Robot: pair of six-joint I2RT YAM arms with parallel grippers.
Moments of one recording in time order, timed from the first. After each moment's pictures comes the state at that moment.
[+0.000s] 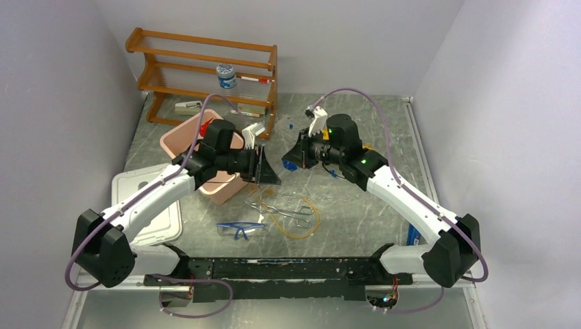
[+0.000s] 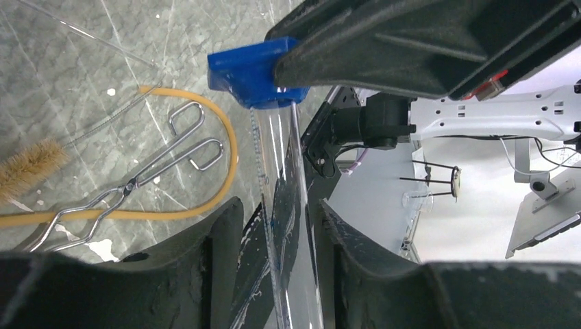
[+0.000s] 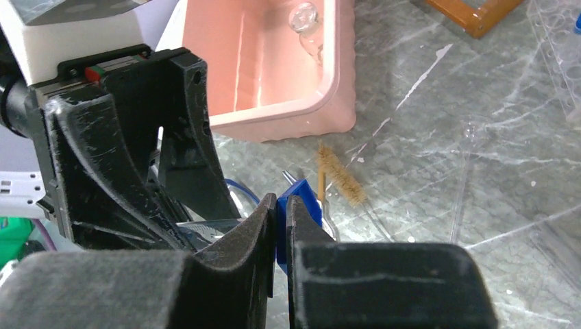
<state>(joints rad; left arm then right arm) -0.58 1.28 0.99 -0.31 0.73 -0.55 0.62 1.27 1.07 -0.23 -0.36 0.36</state>
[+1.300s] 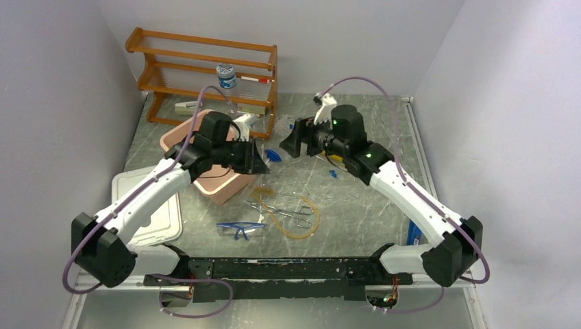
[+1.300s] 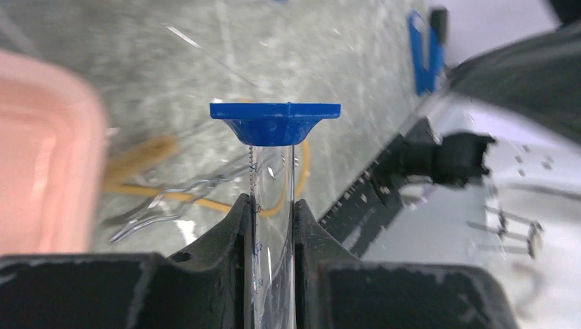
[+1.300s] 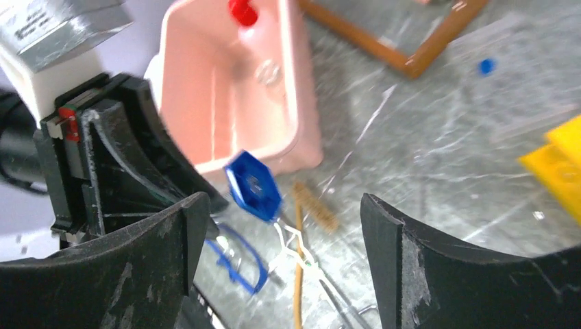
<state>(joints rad) -0.56 1.31 1.12 -0.49 0.55 -0.43 0.62 1.29 1.17 -0.26 -0.28 0.35</state>
